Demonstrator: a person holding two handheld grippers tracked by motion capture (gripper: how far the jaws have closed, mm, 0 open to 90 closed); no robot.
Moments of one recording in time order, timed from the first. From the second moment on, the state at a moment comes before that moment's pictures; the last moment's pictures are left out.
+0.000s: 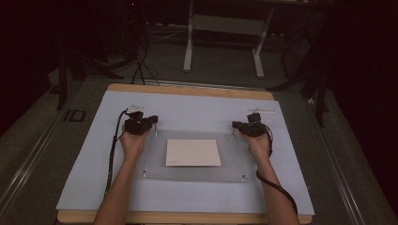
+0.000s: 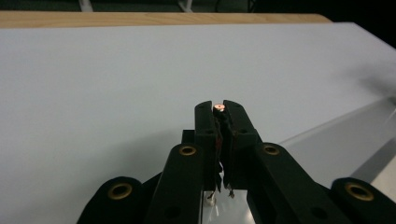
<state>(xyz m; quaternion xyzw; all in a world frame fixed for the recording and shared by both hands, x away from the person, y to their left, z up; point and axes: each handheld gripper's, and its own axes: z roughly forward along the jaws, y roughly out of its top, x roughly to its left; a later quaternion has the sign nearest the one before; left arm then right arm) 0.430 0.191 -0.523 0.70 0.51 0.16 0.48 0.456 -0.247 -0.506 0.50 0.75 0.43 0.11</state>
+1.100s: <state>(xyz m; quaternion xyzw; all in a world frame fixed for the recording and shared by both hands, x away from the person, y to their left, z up) 0.438 0.188 -0.524 0.68 0.54 0.15 0.48 0.418 -0.250 -0.475 0.42 0.78 0.45 0.10</state>
